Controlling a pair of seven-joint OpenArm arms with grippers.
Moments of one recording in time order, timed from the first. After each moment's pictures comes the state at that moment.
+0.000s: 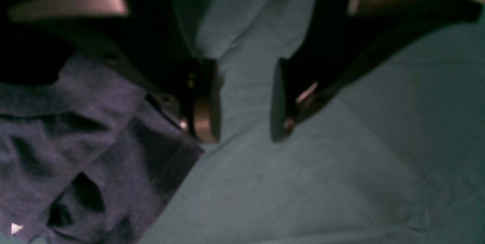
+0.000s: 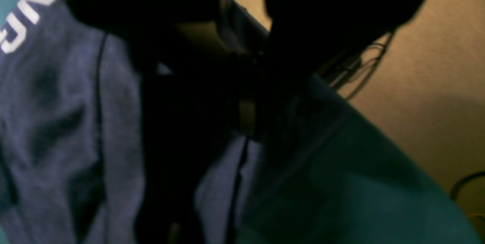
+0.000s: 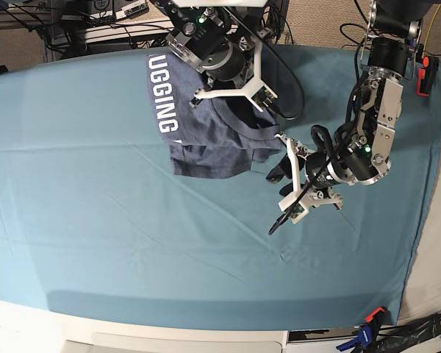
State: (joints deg) left arm -9.5 -17.5 12.7 98.3 -28.1 -30.3 56.9; right arm -19.4 0.9 -34.1 120.8 -14.1 16.5 -68.7
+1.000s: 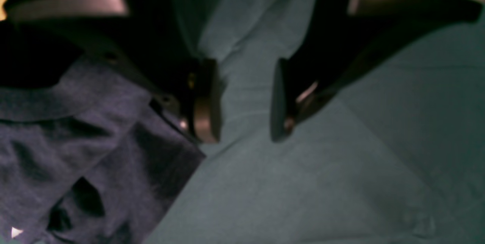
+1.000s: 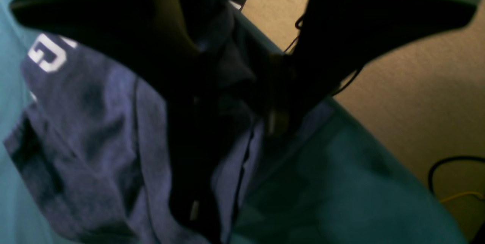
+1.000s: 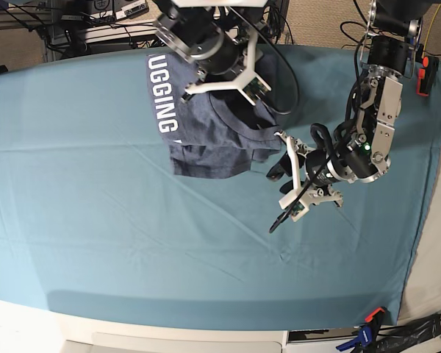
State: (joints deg) left arm -8.9 -17.5 12.7 98.4 -28.1 -29.9 56.9; right arm -23.6 2.1 -34.1 129.8 -13.9 17.9 -68.2
